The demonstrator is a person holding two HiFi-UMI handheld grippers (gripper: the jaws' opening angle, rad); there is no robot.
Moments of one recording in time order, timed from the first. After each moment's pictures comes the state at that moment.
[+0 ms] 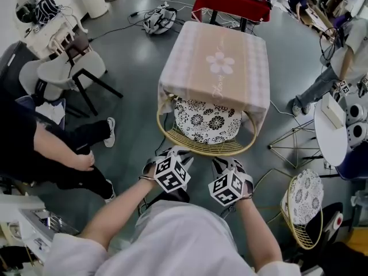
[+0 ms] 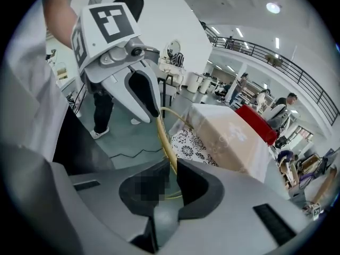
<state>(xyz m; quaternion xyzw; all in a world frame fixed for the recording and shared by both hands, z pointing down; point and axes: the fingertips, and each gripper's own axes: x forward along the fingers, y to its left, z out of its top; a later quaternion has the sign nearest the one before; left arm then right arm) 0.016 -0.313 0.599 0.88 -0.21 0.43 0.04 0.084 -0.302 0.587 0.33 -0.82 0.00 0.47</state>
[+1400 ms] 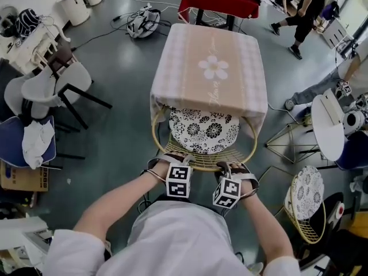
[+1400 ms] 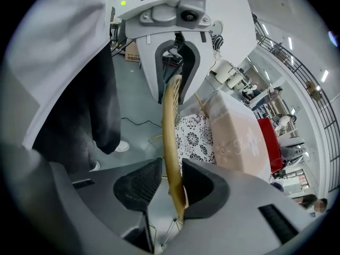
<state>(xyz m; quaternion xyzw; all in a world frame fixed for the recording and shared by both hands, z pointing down) 0.019 -0.336 0.657 0.83 0.04 0.53 -0.16 0.090 -0.330 0.657 0.21 -0.75 -0.10 0.62</state>
